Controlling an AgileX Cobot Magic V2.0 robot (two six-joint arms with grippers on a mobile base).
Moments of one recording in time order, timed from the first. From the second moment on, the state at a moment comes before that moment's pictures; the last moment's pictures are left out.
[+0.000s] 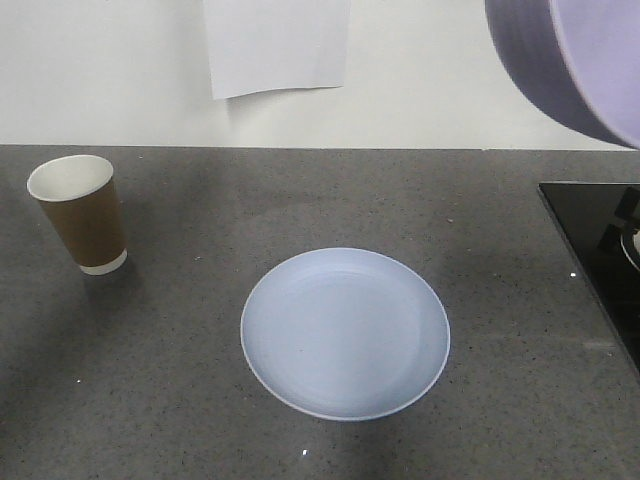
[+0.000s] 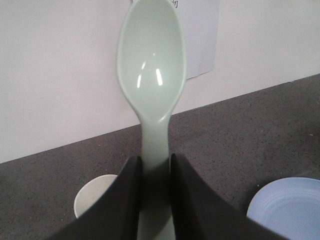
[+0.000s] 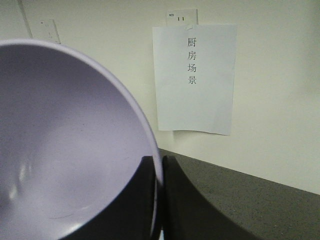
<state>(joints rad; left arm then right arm) -0.41 1.13 -1.52 0.24 0.89 -0.19 -0.27 0.87 -1.30 1.00 1.01 -0.73</state>
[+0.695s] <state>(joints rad) -0.41 1.13 -1.52 0.24 0.89 -0.19 -0.27 0.94 -1.34 1.05 0.93 -0.73</state>
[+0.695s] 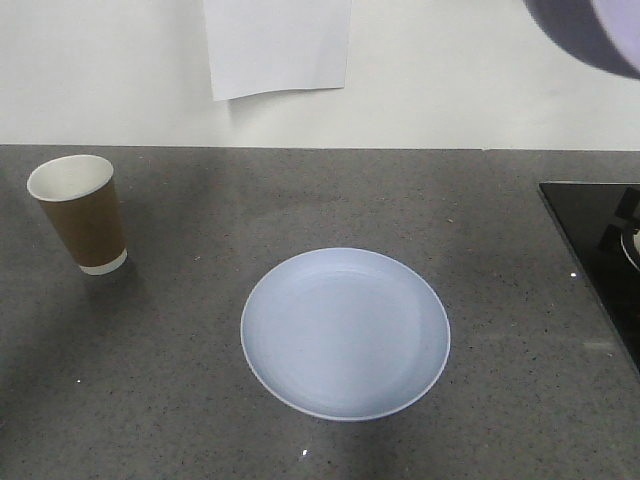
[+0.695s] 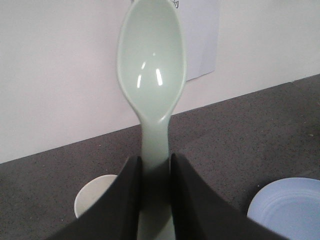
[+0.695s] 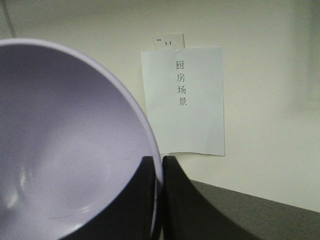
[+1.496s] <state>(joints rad) -0.41 1.13 -1.52 0.24 0.92 -0.19 0.22 2.01 -1.66 0.55 1.22 -0.60</state>
